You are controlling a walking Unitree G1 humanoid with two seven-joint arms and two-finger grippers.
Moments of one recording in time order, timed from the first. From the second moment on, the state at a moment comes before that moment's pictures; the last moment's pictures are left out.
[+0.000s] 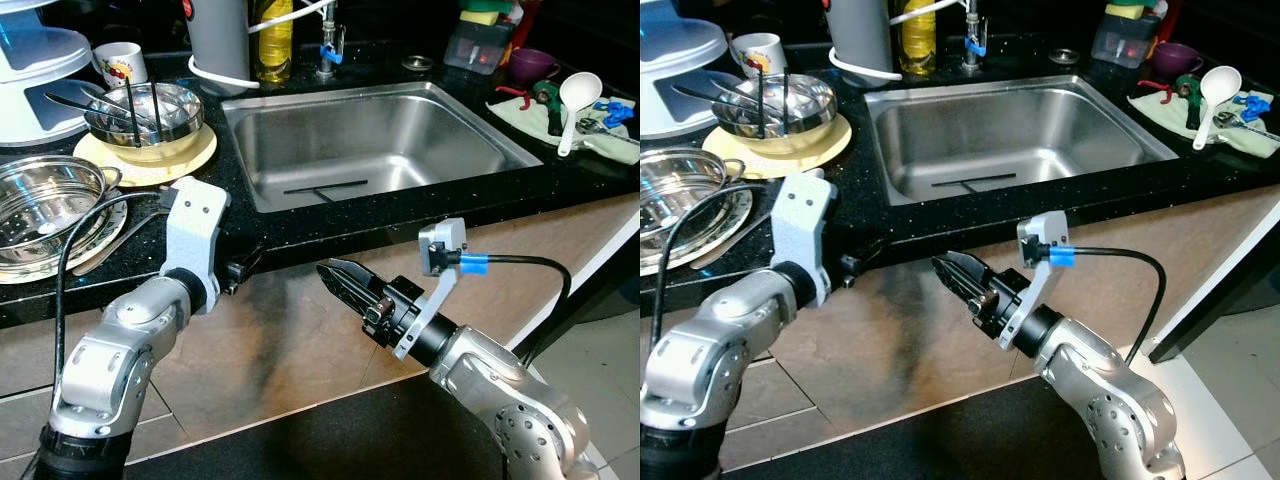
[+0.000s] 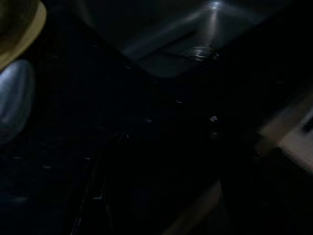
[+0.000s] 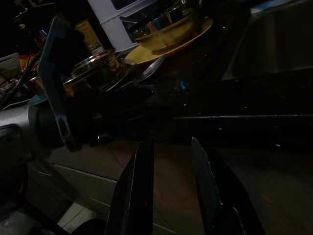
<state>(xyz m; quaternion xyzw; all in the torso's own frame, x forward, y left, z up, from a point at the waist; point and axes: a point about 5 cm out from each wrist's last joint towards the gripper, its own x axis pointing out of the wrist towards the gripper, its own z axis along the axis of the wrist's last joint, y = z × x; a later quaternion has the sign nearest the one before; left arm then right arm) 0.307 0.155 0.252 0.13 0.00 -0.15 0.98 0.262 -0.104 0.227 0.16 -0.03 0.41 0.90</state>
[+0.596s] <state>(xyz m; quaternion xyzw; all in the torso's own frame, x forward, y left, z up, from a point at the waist) 0.370 0.209 0.310 0.21 0.06 -0.04 0.98 0.261 -0.107 0.229 0.12 -0.02 0.44 0.89</state>
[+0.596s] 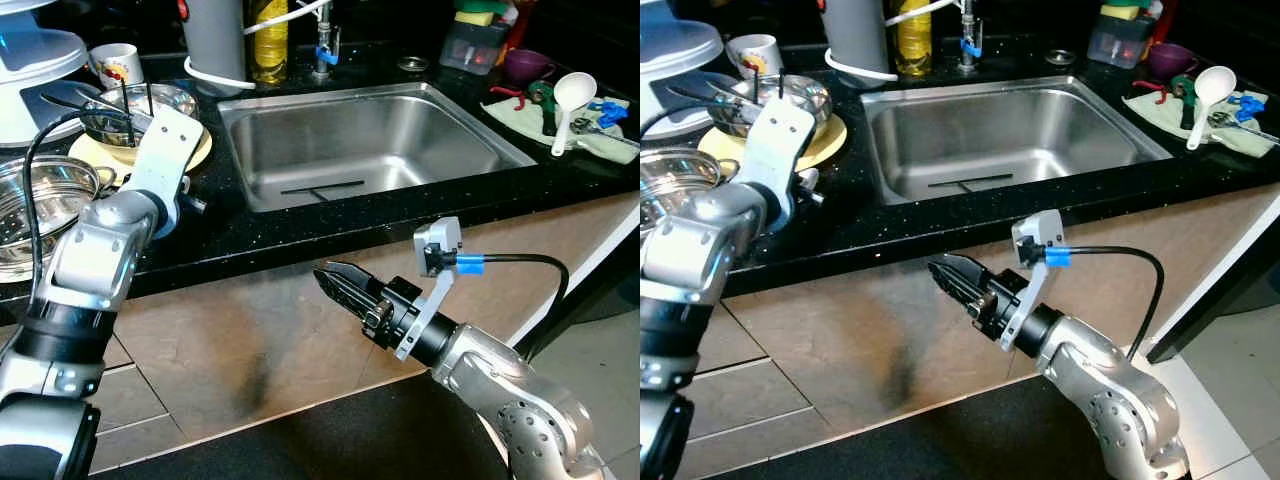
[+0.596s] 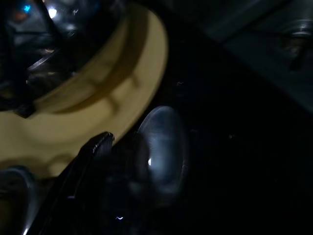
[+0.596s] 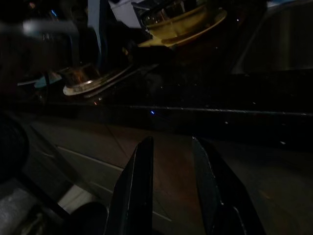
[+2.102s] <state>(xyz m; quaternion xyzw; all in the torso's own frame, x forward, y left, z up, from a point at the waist) 0.372 0.224 0.316 0.12 0.20 -0.16 0.96 0.255 -0.125 0.224 -0.09 0.06 0.50 0.86</state>
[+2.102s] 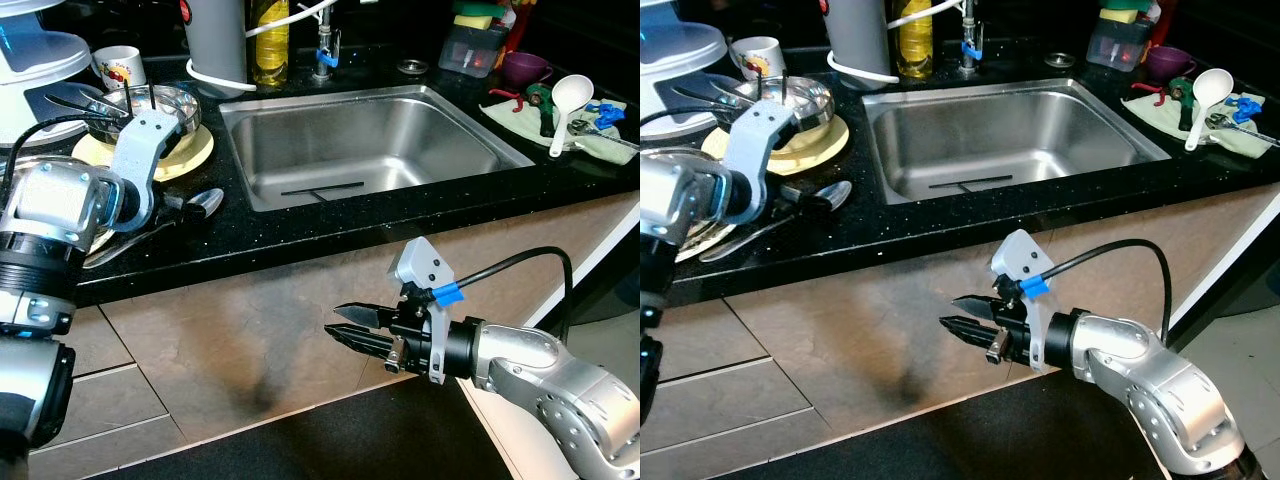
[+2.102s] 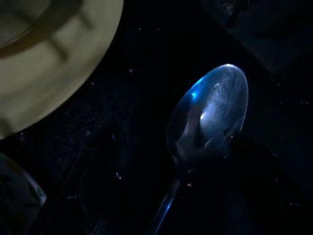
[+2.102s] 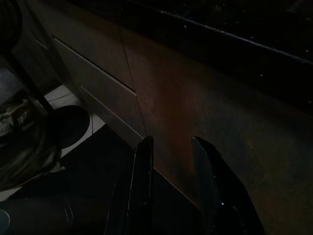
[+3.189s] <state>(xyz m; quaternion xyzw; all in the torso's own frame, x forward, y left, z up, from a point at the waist) 0.348 0.253 0.319 0.26 0.23 -0.24 0.91 0.252 -0.123 0.224 -0.09 0.07 0.52 0.84</state>
